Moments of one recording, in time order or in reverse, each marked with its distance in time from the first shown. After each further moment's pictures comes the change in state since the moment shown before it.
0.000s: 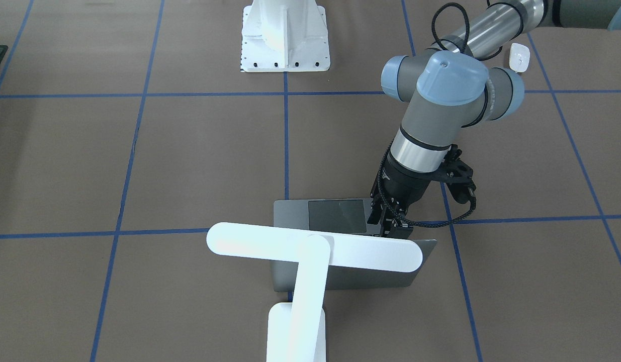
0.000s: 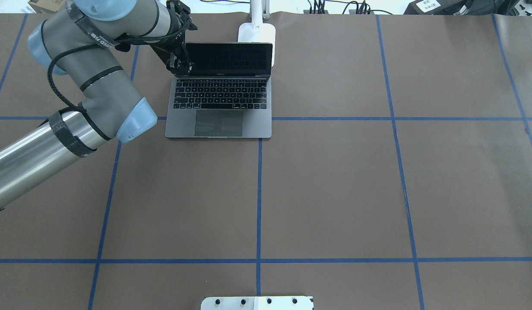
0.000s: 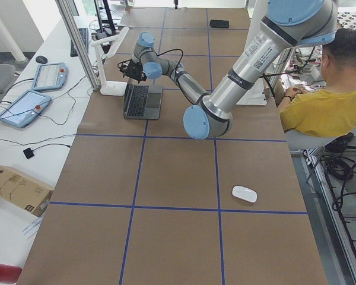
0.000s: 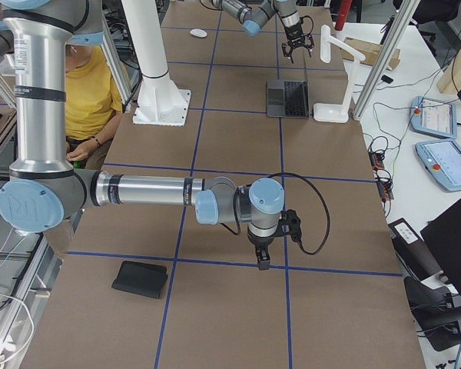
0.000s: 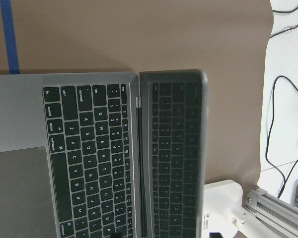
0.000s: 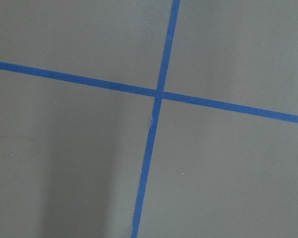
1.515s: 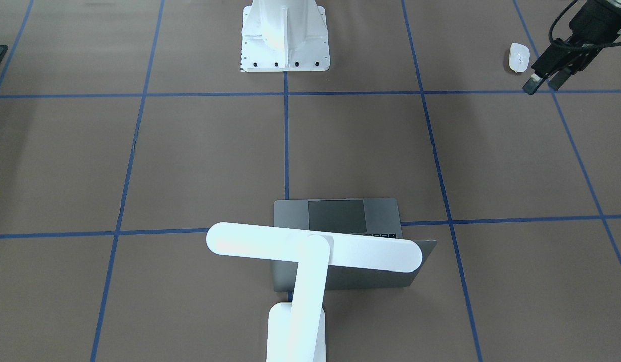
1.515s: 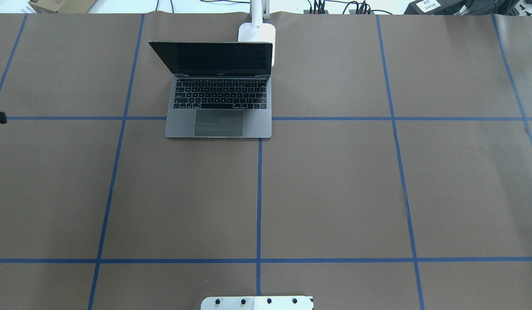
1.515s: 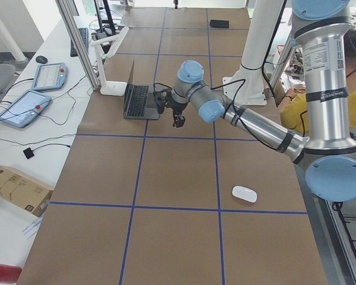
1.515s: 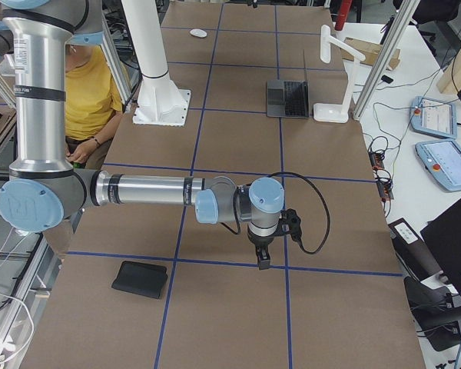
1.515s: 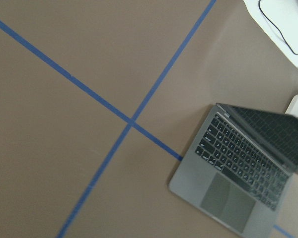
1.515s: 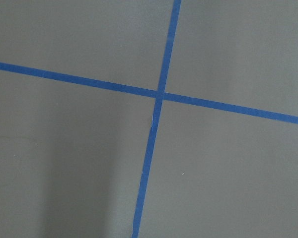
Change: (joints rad) left arm -0.328 0.986 -0.721 -0.003 -0.417 1.454; right arm 0.000 0.000 0.002 0.000 0.001 0.001
